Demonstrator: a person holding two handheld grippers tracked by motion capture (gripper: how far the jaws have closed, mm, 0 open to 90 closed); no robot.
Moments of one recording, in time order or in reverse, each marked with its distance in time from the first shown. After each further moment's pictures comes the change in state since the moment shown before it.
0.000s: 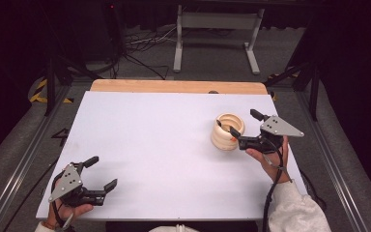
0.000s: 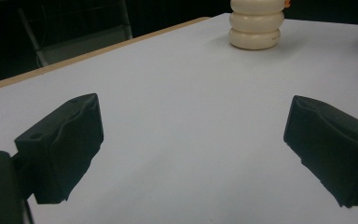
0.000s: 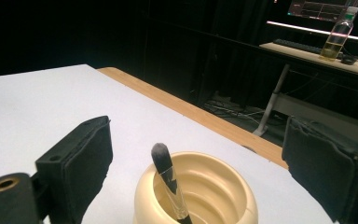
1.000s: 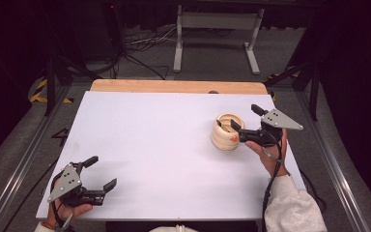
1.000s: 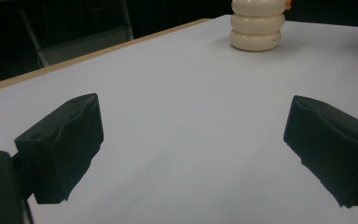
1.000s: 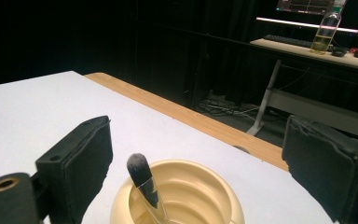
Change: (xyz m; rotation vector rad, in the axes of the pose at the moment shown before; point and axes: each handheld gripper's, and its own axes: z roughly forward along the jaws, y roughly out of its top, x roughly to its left) left arm 0.001 0.000 -0.001 0.000 0.003 -0.001; right arm -0.014 0.000 0.013 -0.005 -0.032 0.048
